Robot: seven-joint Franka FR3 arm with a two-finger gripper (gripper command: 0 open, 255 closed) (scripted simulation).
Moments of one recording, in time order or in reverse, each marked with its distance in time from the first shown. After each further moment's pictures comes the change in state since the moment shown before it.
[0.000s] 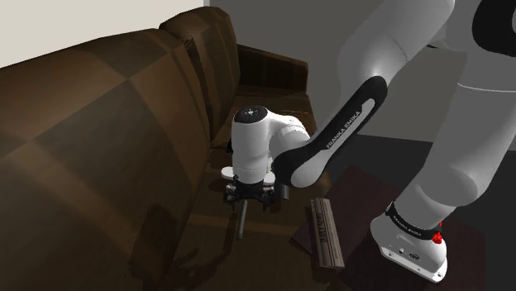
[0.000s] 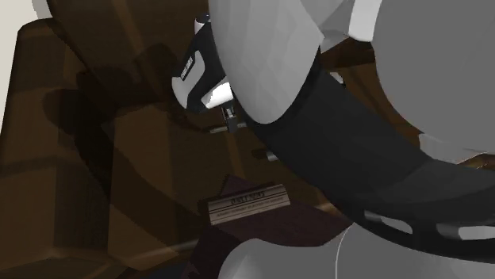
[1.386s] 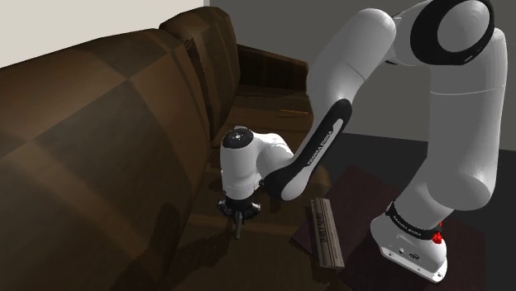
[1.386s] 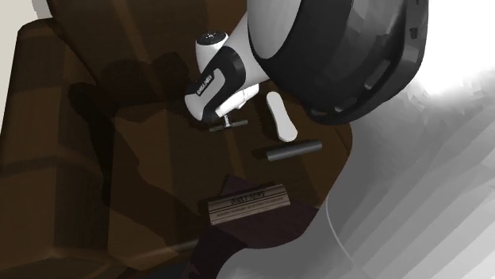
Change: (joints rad) arm 0.171 0.217 -0.182 0.111 -0.237 0.068 0.243
